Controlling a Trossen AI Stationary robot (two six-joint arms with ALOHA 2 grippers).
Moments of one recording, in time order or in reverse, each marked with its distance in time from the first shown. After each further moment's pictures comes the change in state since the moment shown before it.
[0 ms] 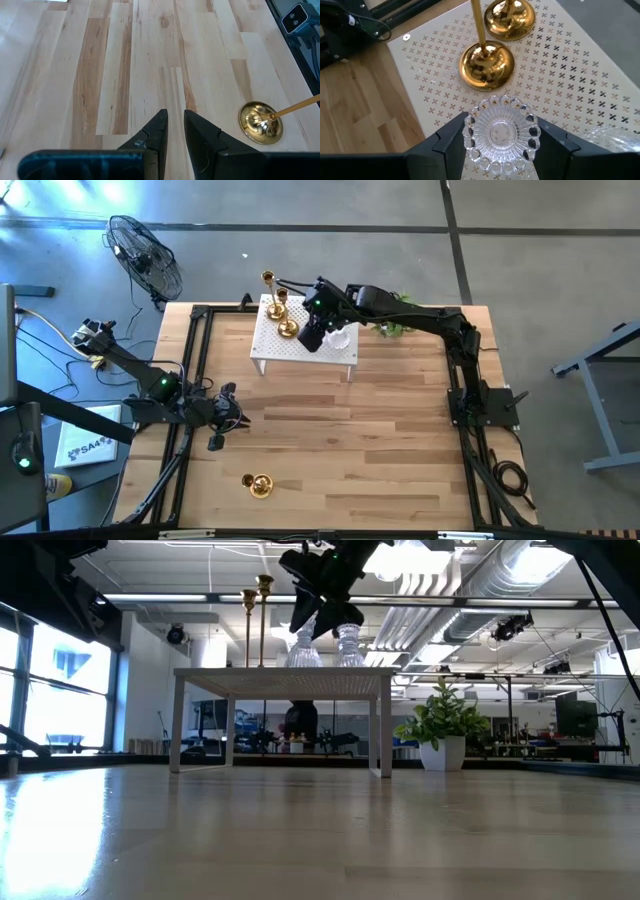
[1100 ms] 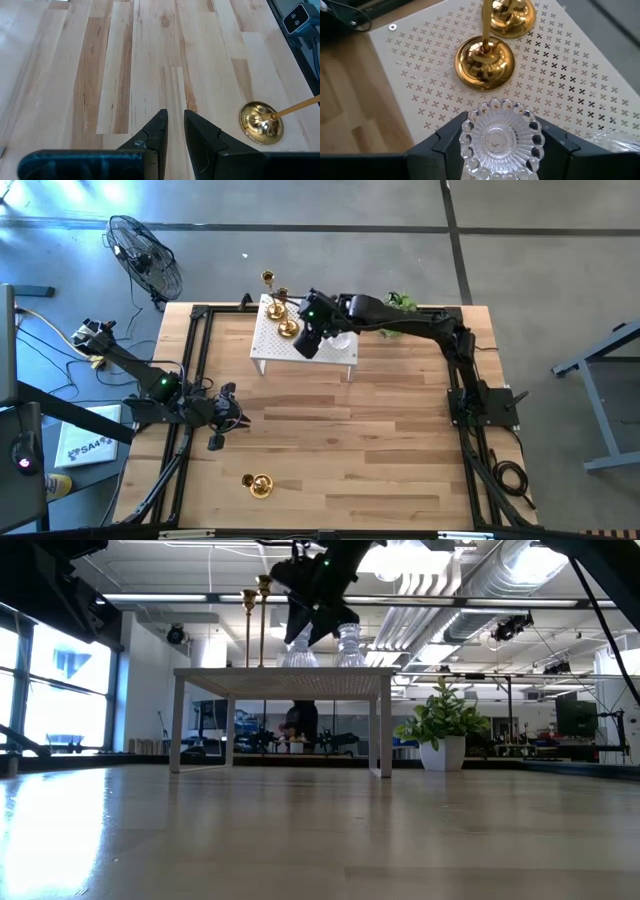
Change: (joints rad) left arm 0.000 0.000 0.000 -0.003 -0.003 -0.006; right arm 0.042 0.039 -0.002 0.011 0.112 -0.016
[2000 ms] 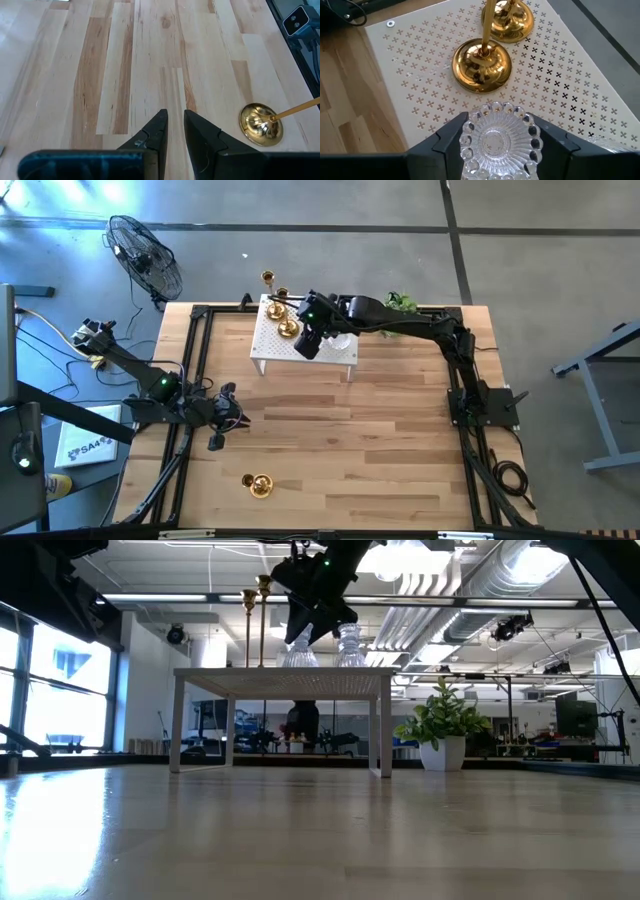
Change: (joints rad) left arm 0.000 0.000 0.000 0.003 -0.002 -0.008; right arm 0.011 0.000 0.000 0.007 0.040 -0.064
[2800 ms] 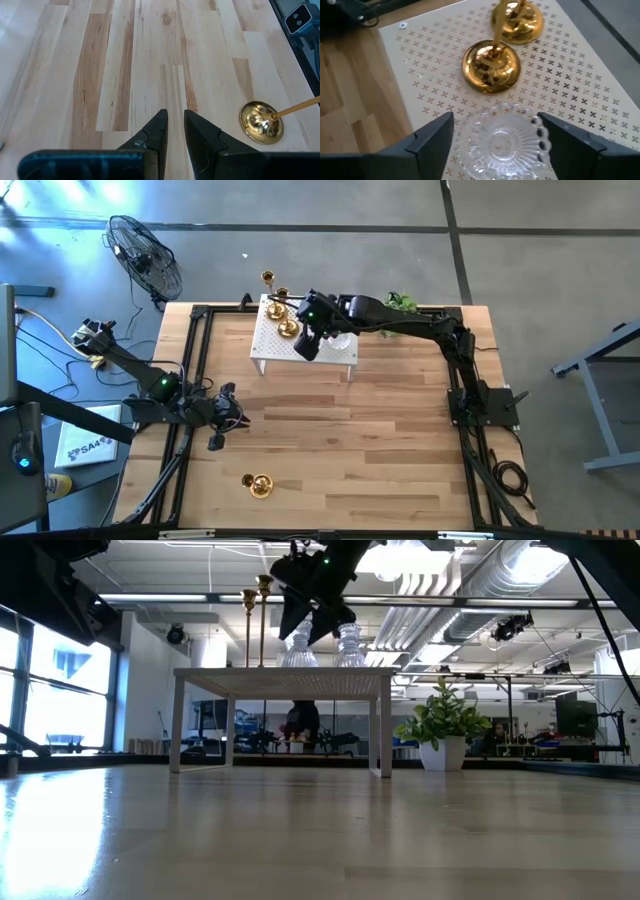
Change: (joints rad) left arm 0.000 0.000 -0.003 -0.008 0.003 -0.012; right arm -0.001 -0.001 0.002 0.008 -0.043 -0.012
